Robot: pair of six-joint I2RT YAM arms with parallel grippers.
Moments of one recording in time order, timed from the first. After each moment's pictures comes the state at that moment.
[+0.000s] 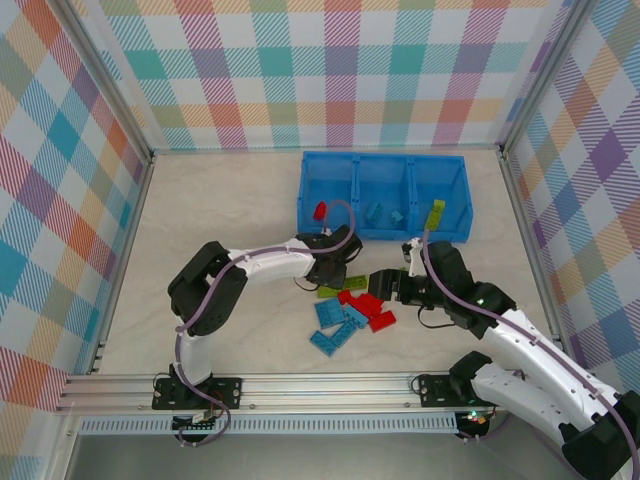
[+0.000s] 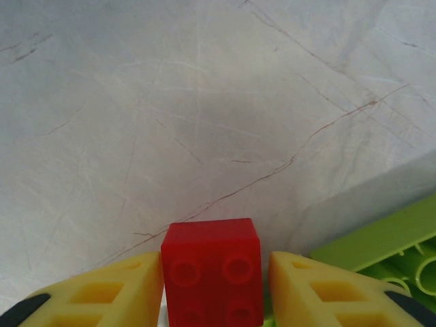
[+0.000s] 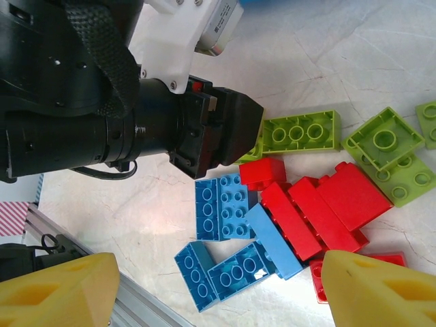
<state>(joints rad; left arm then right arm) -0.87 1.95 1.32 -0.64 -0.18 -0.57 0.62 0.81 0.67 -0.58 -0.28 0.68</state>
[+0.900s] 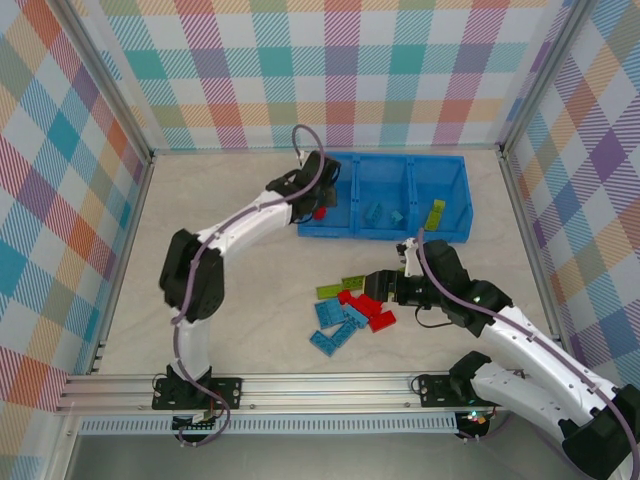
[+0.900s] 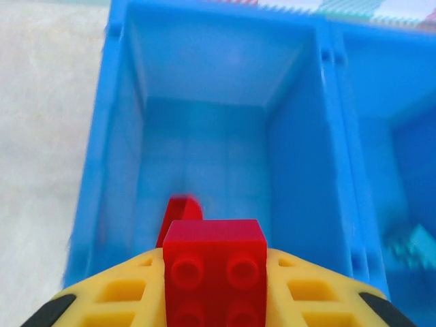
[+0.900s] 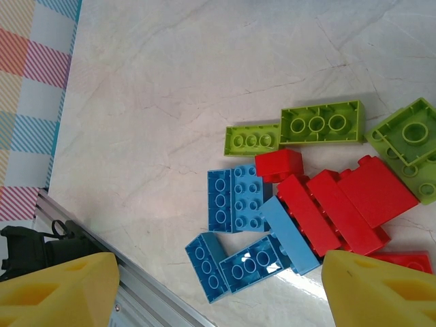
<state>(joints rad) -0.63 2.05 1.79 -0.53 -0.30 -0.53 0.64 0.83 0.68 -0.57 -0.31 0.68</state>
